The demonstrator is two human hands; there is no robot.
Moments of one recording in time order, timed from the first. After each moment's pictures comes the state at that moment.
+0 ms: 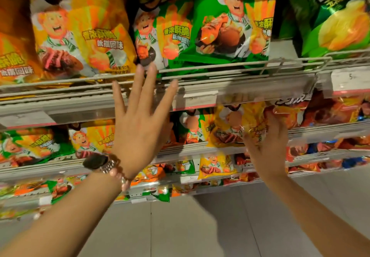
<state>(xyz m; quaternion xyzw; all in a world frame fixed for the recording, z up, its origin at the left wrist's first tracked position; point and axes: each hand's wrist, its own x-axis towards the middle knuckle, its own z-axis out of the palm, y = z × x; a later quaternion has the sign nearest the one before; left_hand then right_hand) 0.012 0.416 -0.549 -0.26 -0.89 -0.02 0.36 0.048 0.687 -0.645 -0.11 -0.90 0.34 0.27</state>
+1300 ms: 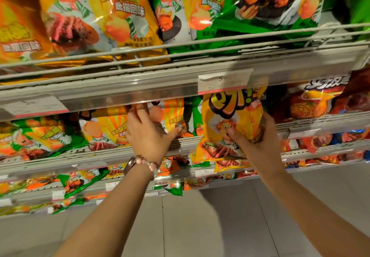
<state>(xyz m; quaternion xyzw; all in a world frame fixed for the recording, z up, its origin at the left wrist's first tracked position) -0.019 0.385 -0.658 0.06 -0.95 -0.23 0.19 0.051 0.609 -0.656 -0.12 -0.77 0.60 0.18</state>
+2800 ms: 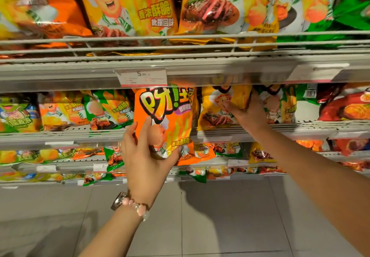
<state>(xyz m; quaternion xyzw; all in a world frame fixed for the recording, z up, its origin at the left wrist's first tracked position) 0.087 0.228 -0.647 0.04 -0.90 -0.37 0.22 -0.032 0.477 -0.655 -0.09 -0.87 0.48 0.09</state>
